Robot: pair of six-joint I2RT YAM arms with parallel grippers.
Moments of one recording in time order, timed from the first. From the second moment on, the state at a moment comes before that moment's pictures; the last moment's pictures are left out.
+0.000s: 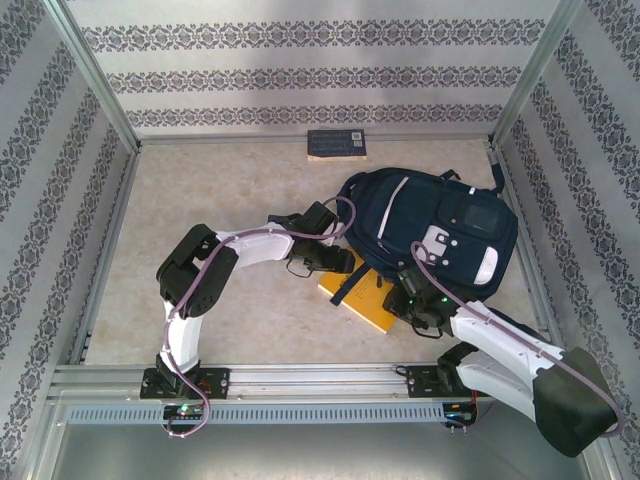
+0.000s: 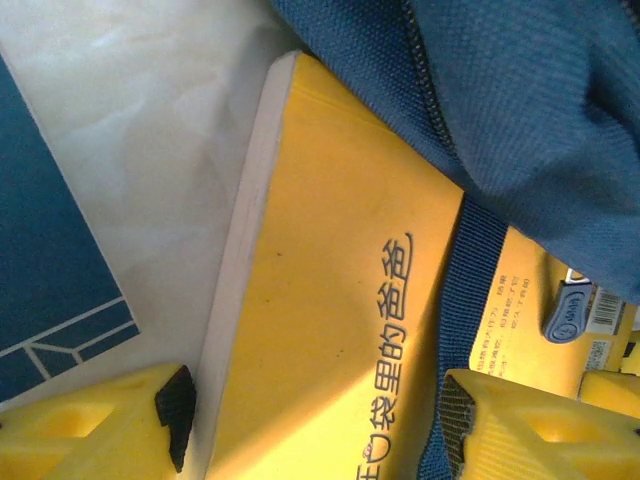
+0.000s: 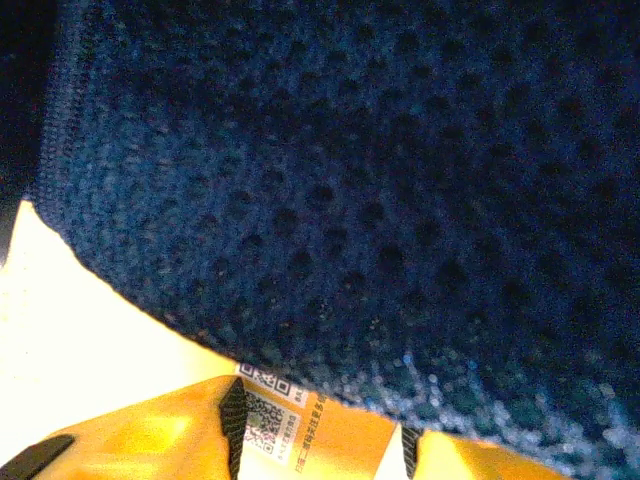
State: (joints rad) left arm -0.70 1.98 1.27 -0.36 0.41 -0.53; right arm 0.53 0.98 0.36 -0.52 -0.05 0.99
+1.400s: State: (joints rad) left arm -0.46 1.21 0.81 -0.62 0.04 -0.65; right arm 0.92 1.41 0.88 -0.53 -0.32 0.64
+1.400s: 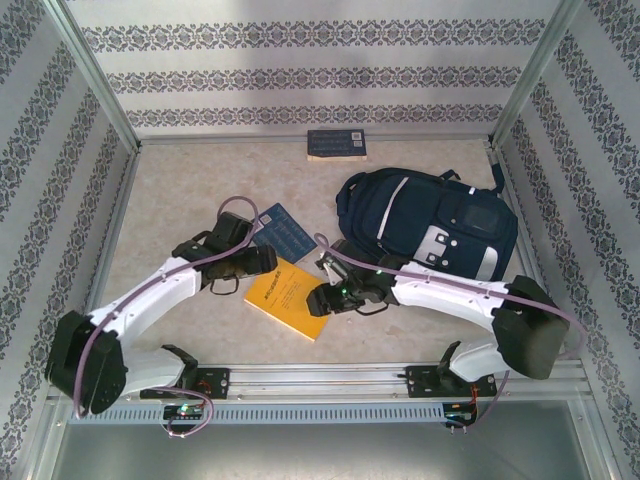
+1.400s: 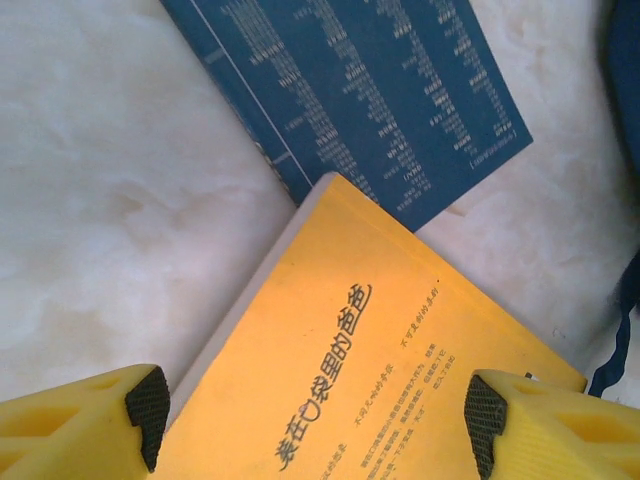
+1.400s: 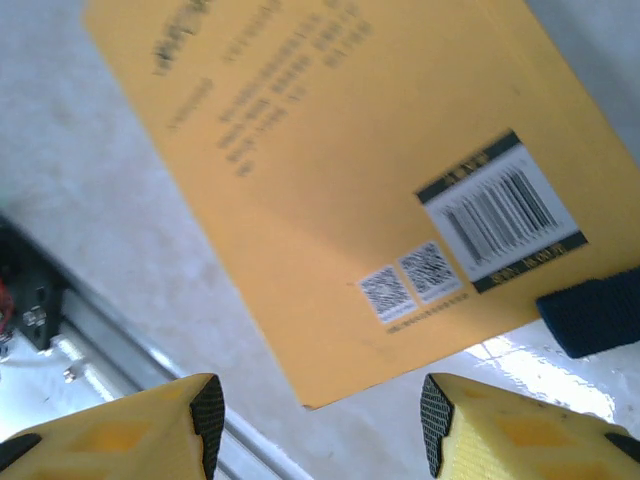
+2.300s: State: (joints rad) left arm -0.46 0.97 0.32 -0.23 0.34 -1.11; right arm 0.66 1.98 1.25 -0.46 -0.65 0.42
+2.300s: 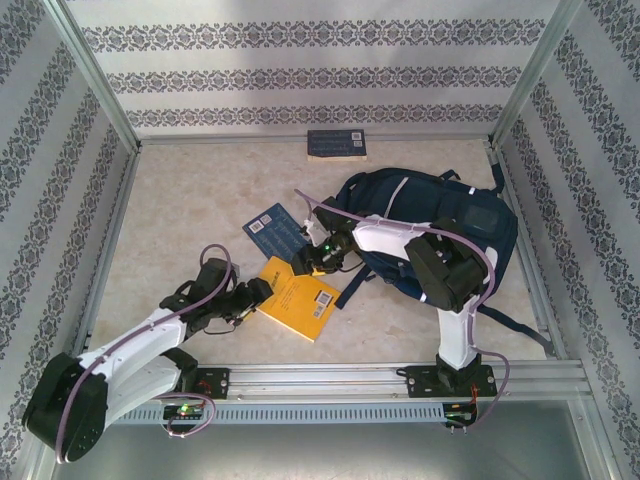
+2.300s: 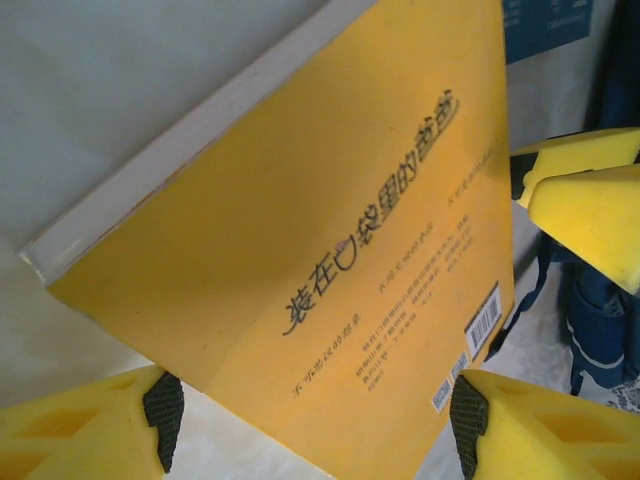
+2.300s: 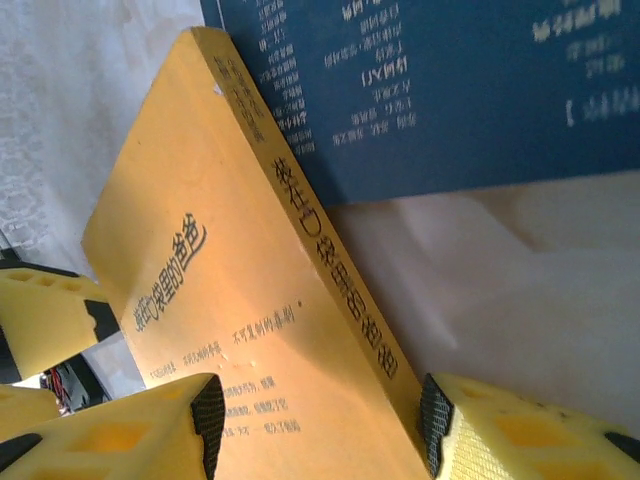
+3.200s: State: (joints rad) left arm -0.46 1.13 0.36 -0.14 0.36 -1.06; right arm 0.66 2.01 1.08 -0.13 -0.99 0.60
